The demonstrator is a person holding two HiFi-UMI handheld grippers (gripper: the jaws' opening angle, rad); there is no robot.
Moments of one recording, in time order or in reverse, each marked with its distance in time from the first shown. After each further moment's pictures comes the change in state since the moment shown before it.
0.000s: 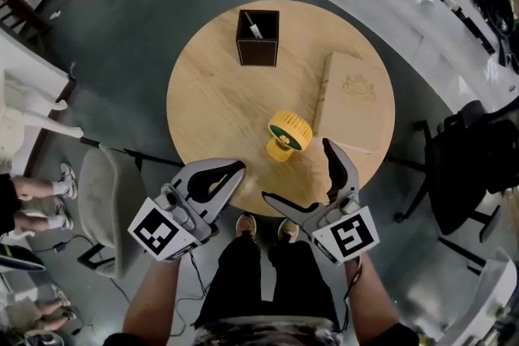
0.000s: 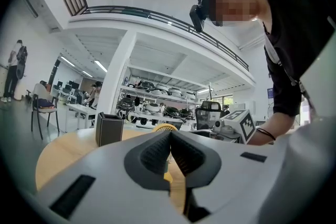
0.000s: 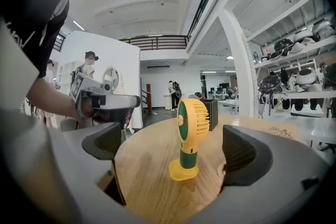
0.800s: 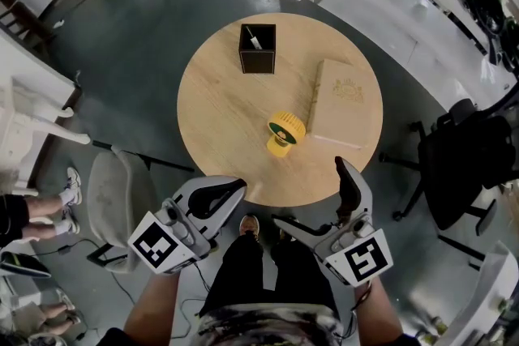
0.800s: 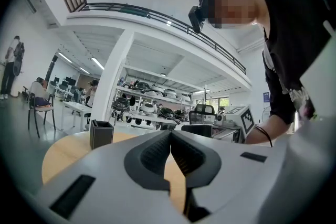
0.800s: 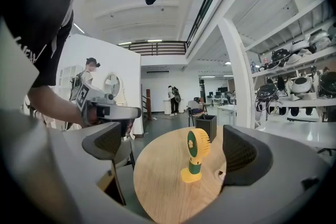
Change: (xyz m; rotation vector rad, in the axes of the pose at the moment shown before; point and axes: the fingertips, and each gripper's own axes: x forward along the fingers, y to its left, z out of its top) left arm -0.030 -0.050 0.052 -0.032 0.011 -0.042; right arm -0.069 0.041 0.066 0.012 -0.045 -0.010
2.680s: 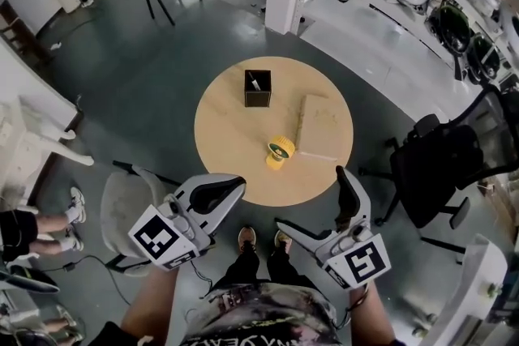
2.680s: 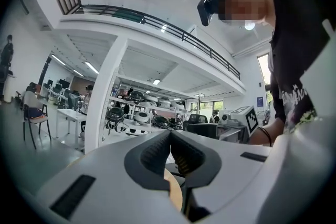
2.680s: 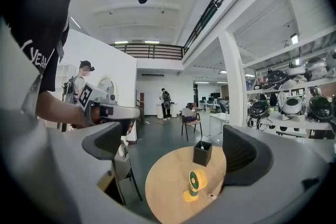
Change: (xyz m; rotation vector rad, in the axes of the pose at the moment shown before) left arm -0.045 -0.027 0.166 0.017 -0.022 -0.069; right arm -0.044 0.059 0.165 -0.040 -0.017 -0.104
